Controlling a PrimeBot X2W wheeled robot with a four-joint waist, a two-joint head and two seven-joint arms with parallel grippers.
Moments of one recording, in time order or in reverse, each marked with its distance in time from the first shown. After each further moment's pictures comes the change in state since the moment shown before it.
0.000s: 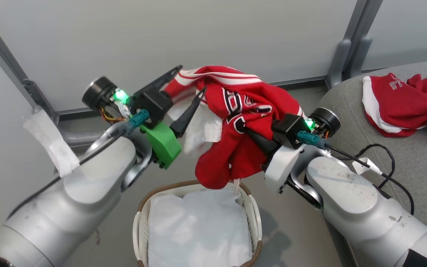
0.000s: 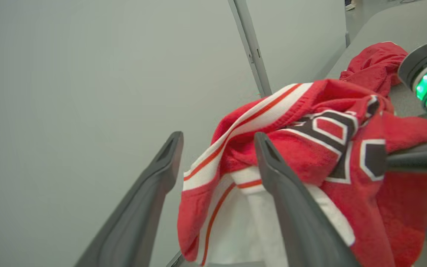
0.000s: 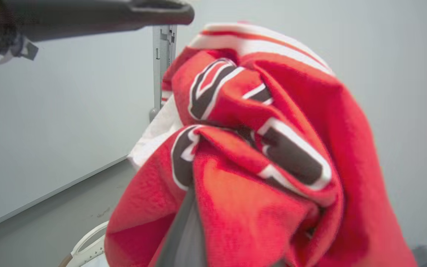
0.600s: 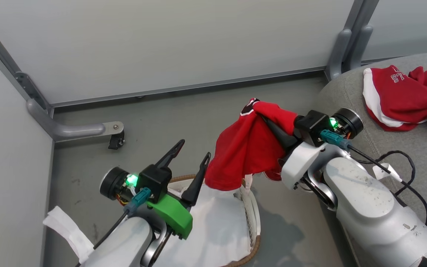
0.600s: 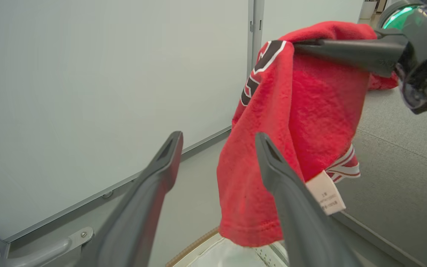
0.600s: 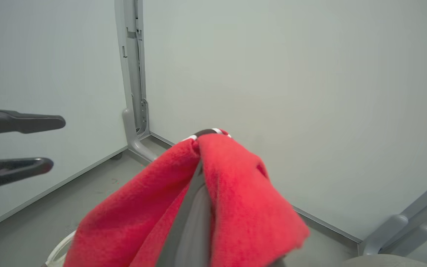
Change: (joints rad) left arm 0.503 -0.096 0.327 -0.161 0.136 0.042 -0.001; right arm 0.081 -0.011 -0.185 -0.048 -0.098 0.000 0.000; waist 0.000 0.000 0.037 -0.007
